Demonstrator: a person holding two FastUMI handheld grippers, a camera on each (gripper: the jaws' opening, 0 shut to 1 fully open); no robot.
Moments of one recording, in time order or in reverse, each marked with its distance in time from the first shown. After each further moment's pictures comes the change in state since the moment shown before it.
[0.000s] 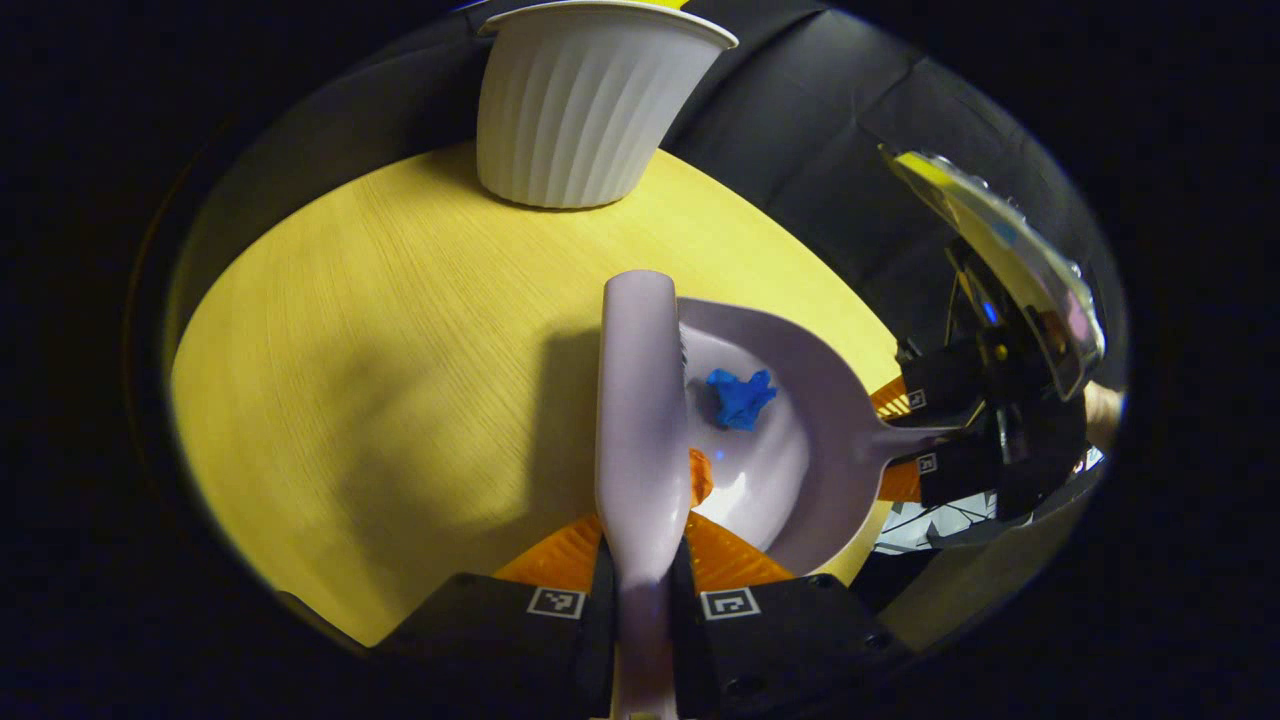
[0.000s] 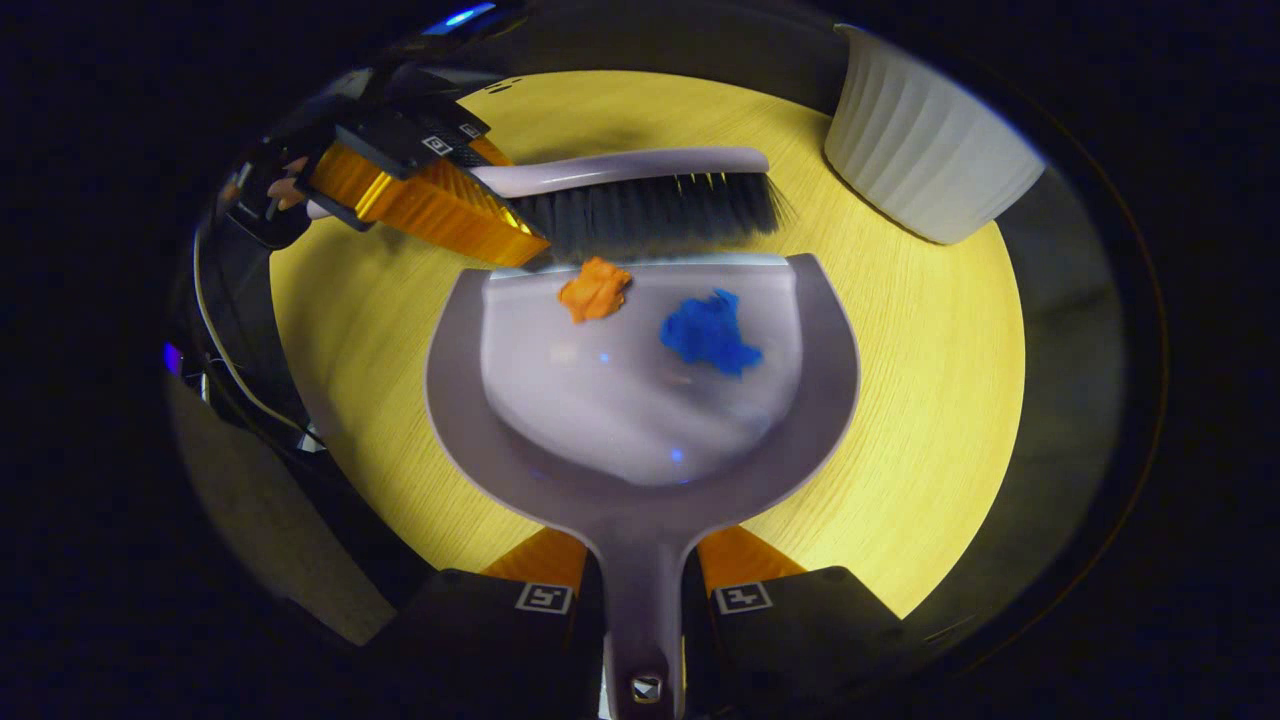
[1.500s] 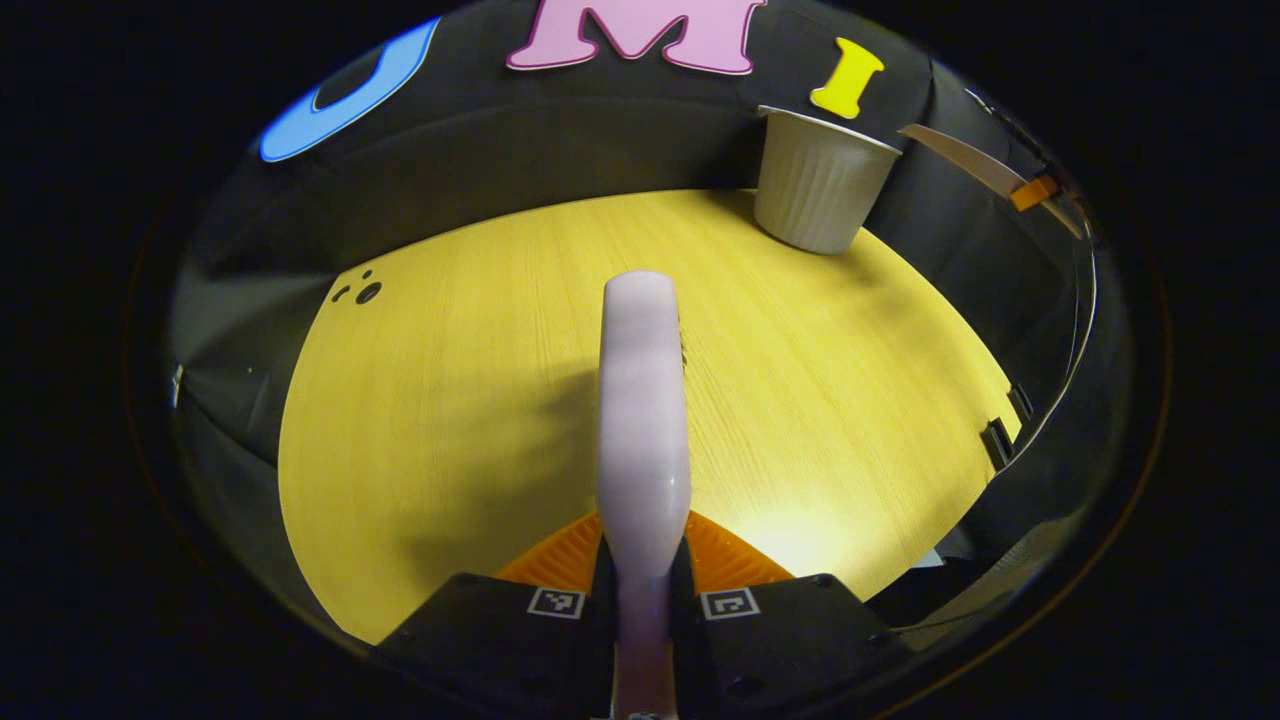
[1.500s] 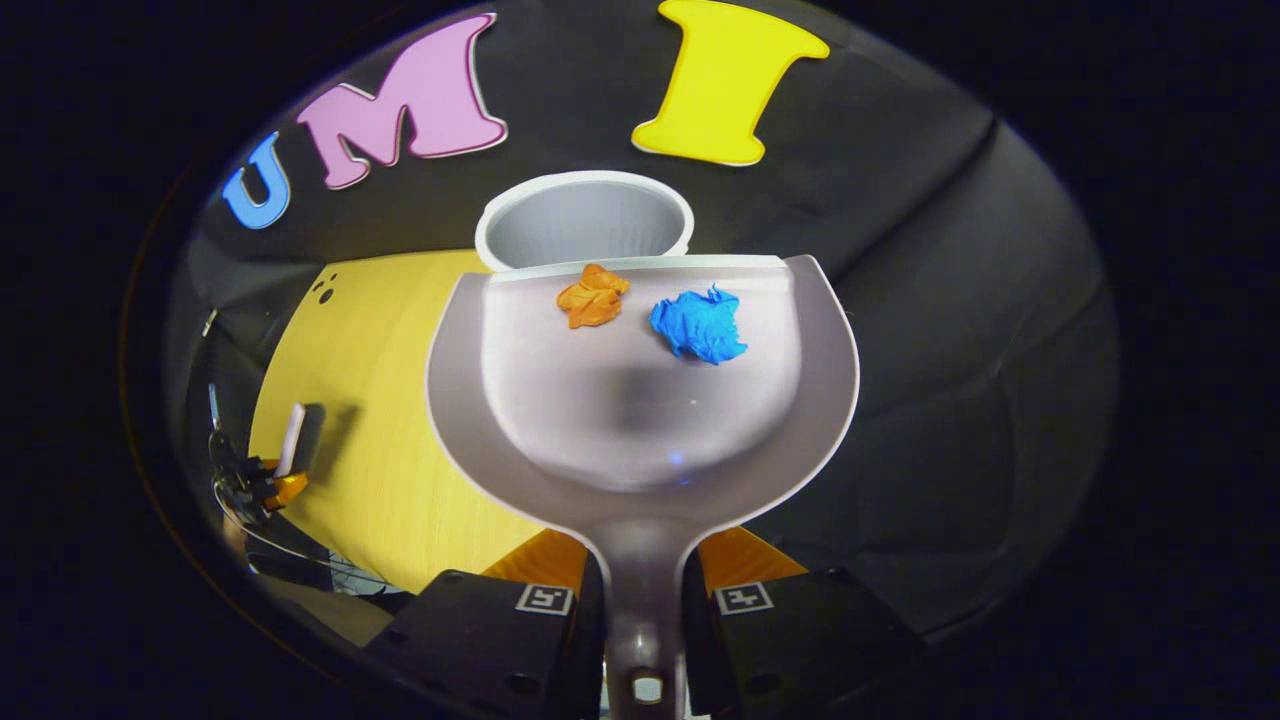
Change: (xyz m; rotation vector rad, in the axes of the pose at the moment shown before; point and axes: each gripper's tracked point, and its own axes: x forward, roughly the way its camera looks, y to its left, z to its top) left arm -0.094 0.087 -0.116 -0.305 -0.219 0.467; right arm -0.024 0.005 0.013 0.416 -0.180 -0.321
